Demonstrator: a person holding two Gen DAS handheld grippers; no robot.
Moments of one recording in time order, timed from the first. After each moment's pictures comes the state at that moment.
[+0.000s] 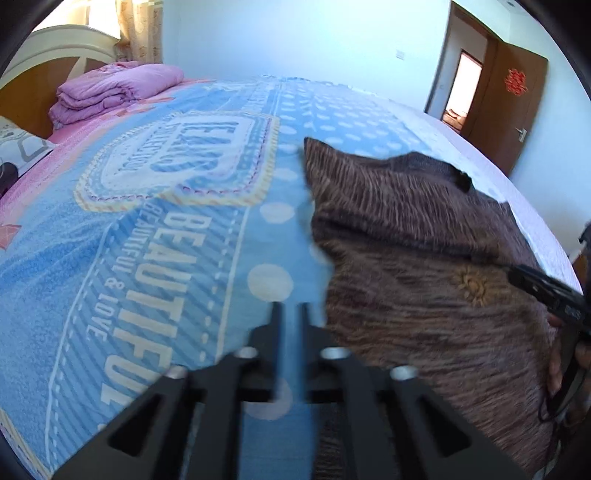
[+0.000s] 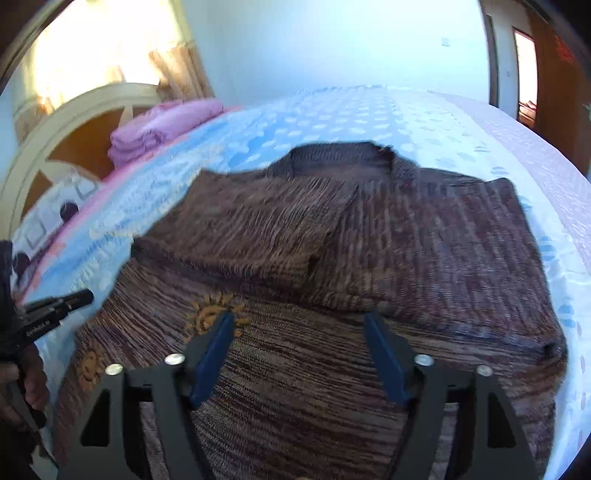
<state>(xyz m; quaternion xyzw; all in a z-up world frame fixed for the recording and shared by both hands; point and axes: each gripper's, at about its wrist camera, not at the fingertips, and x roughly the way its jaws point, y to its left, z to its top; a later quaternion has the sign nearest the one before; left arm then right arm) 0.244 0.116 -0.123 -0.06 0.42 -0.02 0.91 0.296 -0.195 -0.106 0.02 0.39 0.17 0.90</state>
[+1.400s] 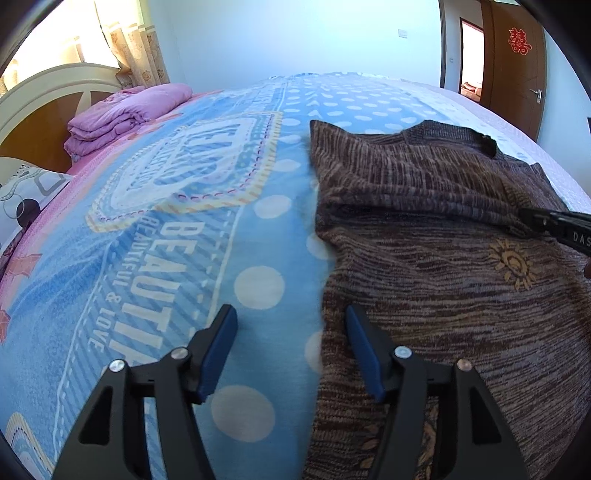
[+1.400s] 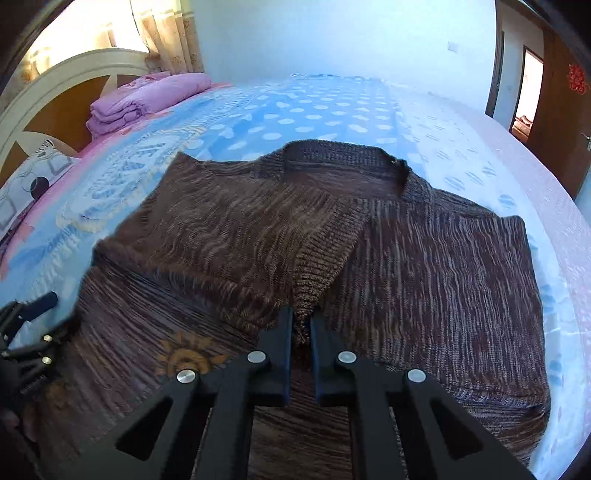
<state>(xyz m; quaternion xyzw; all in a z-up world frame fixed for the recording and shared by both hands) 0.257 0.084 -0.145 0.03 0.42 0.04 0.91 0.344 -0.164 -0.107 -0.06 0.42 0.13 0.90</state>
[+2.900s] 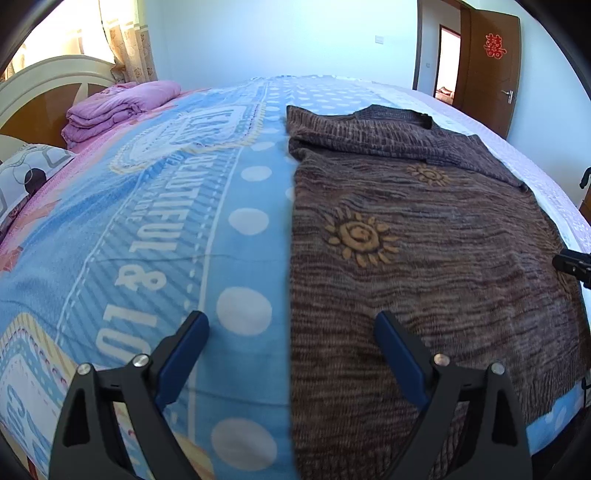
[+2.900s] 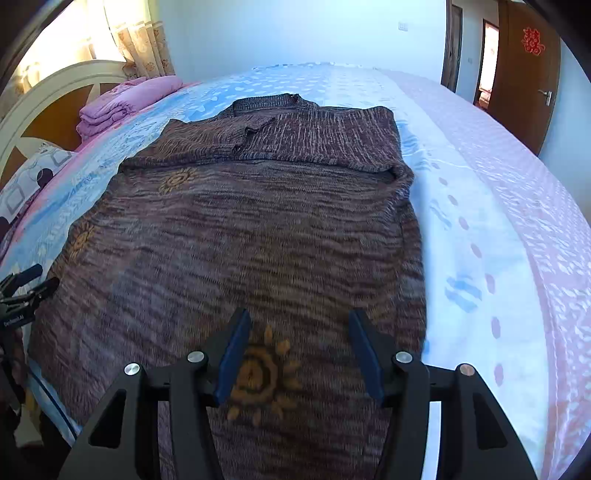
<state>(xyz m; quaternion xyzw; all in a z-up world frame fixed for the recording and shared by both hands) 0.133 0.091 -0.144 0.01 0.41 -0.02 0.91 0.154 -0.266 -0.110 -0.03 0.44 0.08 0.89</state>
